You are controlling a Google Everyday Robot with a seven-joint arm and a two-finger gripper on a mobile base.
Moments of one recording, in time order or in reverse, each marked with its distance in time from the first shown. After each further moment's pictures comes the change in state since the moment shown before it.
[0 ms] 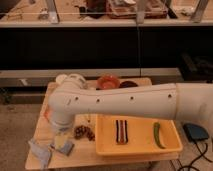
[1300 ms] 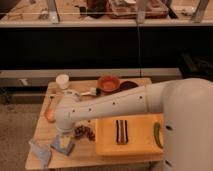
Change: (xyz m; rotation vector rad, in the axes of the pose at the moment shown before) arm 0.049 -0.034 0.106 0.015 0.061 0.069
